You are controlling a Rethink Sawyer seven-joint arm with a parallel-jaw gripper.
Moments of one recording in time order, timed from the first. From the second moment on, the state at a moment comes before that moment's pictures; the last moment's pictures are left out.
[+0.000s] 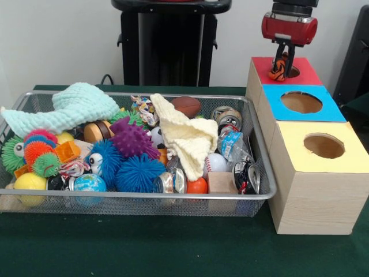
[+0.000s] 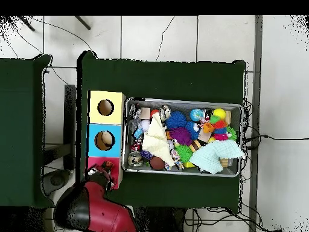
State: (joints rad) arm 0.29 -0.81 -0.12 2.27 0.54 -0.14 2.14
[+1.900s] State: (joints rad) arm 0.26 -0.71 -0.01 2.33 0.54 -0.31 2.22
